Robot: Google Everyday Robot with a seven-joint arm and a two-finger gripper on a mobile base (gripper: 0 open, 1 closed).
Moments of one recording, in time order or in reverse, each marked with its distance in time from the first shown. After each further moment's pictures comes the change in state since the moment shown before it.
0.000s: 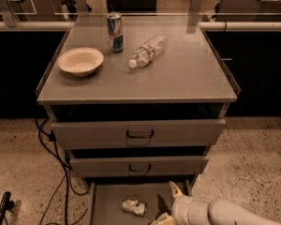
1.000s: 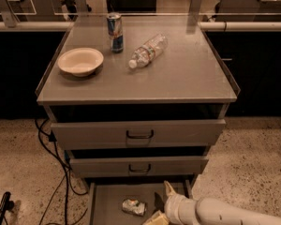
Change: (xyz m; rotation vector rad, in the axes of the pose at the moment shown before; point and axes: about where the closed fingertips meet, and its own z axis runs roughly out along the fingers) arm 0.019 -0.006 0.041 0.012 0.048 -0.033
